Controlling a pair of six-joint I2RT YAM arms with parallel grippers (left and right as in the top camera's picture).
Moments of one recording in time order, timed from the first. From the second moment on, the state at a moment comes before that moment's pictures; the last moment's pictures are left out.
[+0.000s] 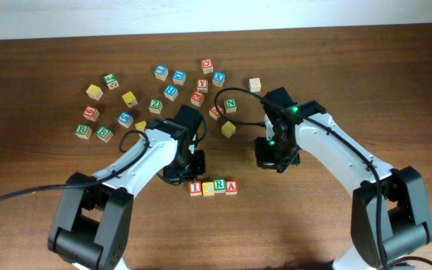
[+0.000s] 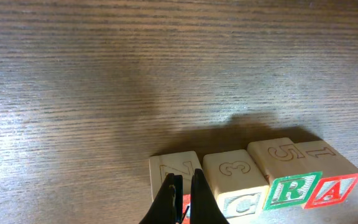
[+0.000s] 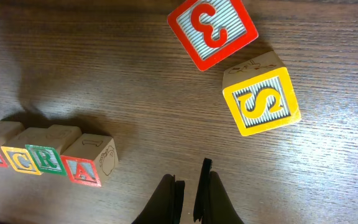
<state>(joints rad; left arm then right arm) -0.45 1.82 1.17 -0.91 0.19 -0.48 0.35 1.77 1.24 -1.01 -0.24 0.37</state>
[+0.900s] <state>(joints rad) -0.45 1.82 1.17 -0.93 0.23 -0.48 0.35 1.77 1.24 -1.01 -0.24 0.37</state>
